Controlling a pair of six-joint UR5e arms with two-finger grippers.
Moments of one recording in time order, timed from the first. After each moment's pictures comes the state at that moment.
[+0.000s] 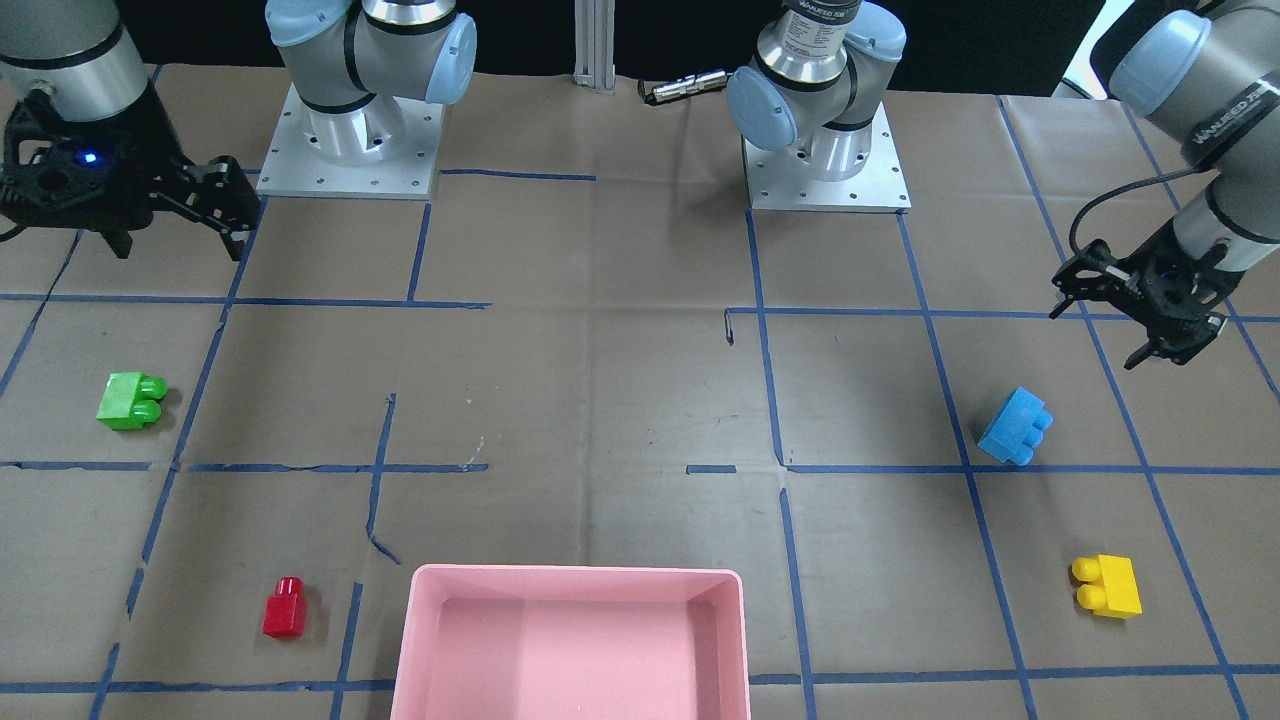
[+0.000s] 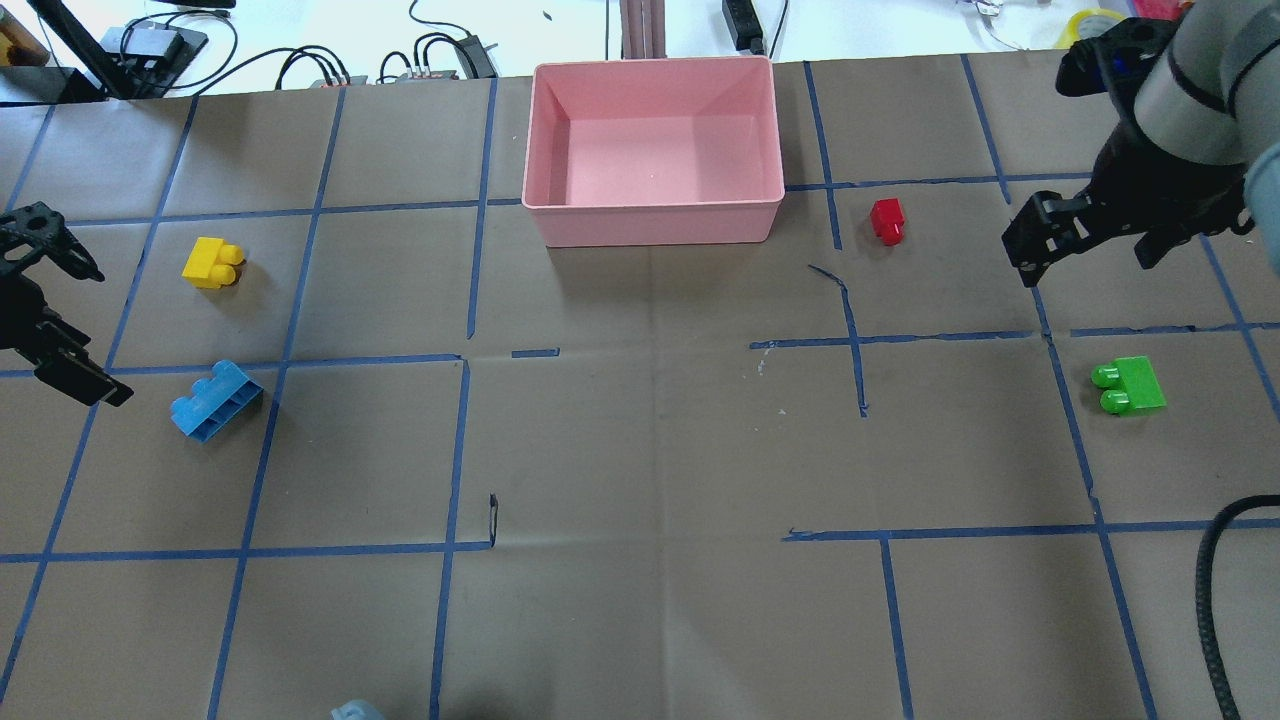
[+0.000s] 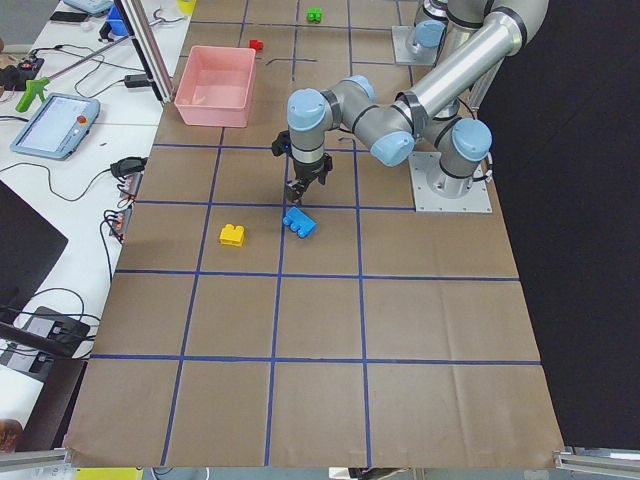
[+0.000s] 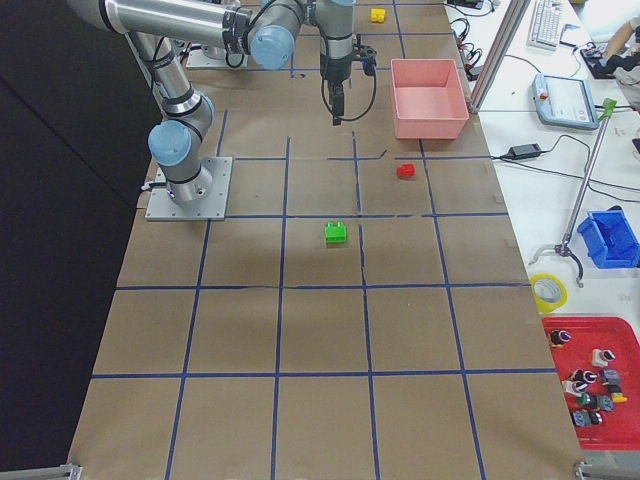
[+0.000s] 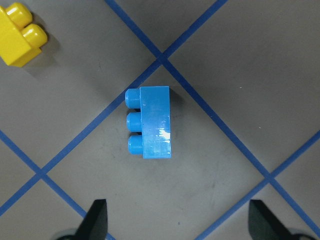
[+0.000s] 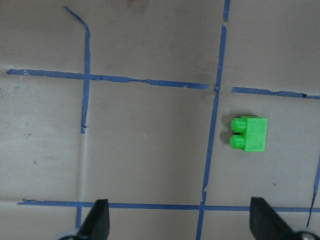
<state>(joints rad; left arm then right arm) -0.93 -1.68 -1.94 -1.11 1.58 1.39 1.31 -1.68 1.77 -1.71 -1.65 -0.37</state>
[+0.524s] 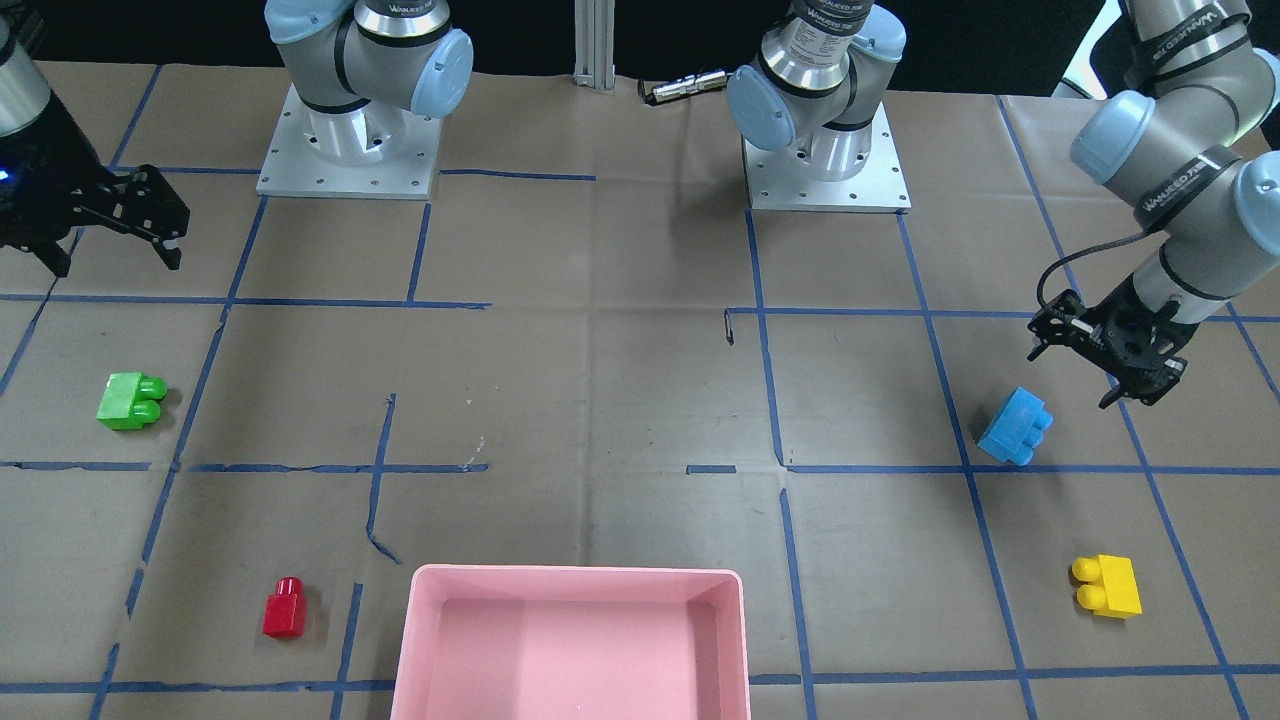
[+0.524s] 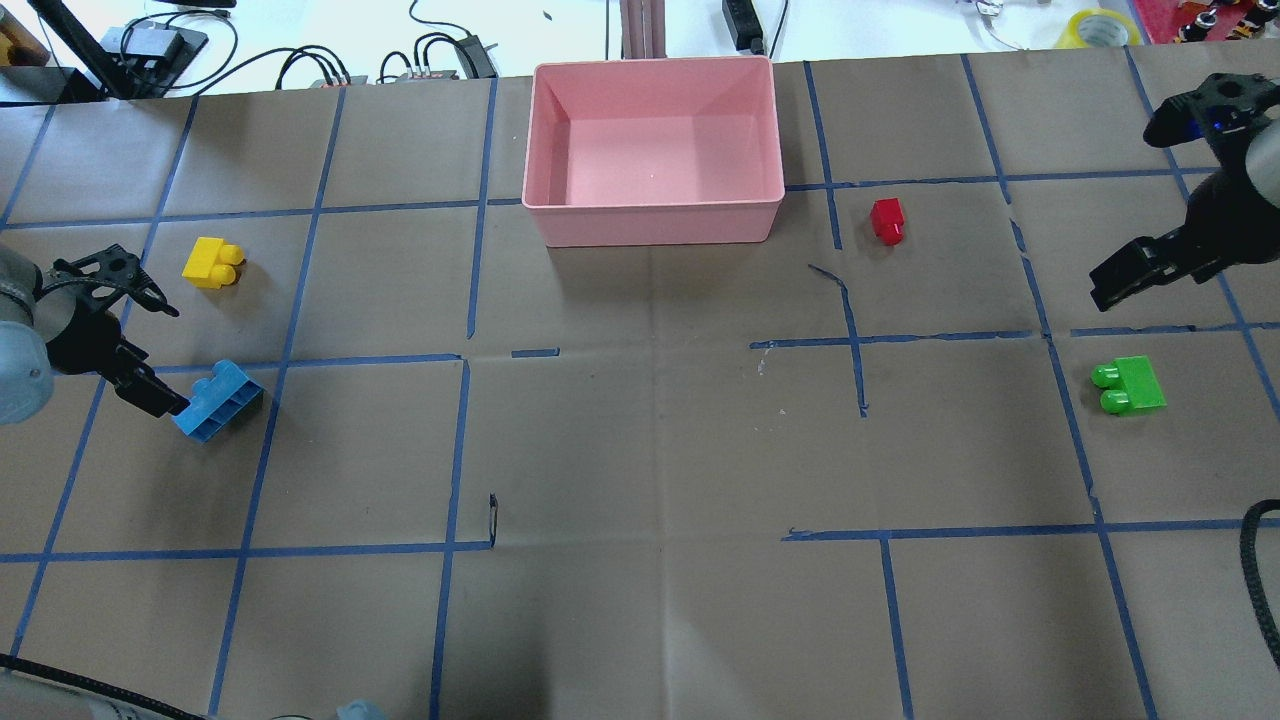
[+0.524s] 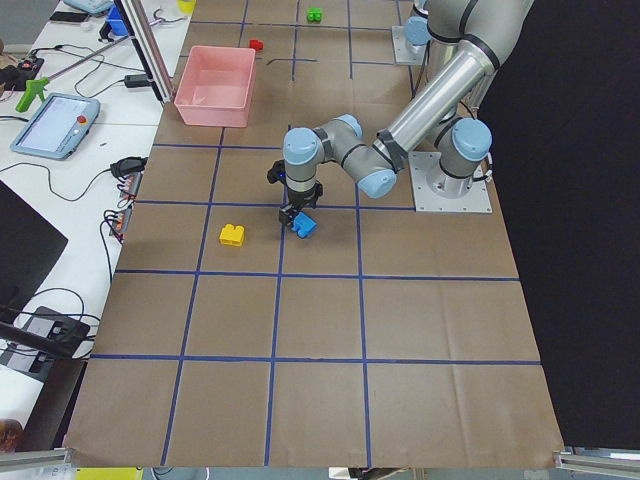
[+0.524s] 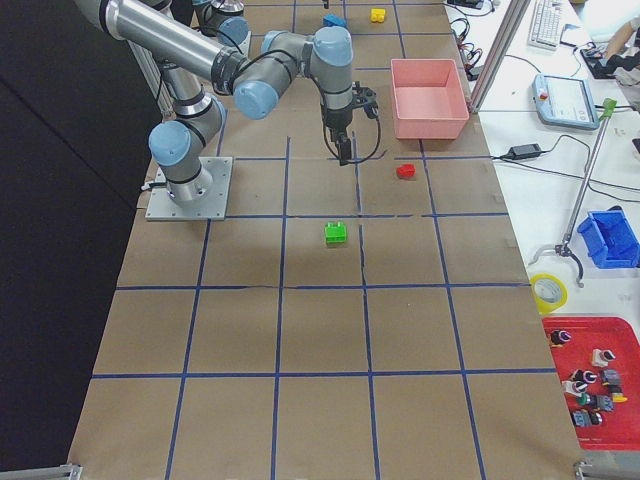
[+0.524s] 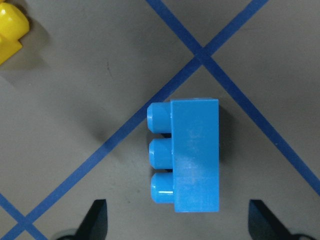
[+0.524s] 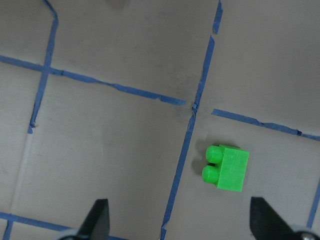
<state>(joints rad) -0.95 -1.84 -1.99 -0.86 1.57 1.38 1.12 -1.67 1.97 -1.99 -1.55 -0.71</state>
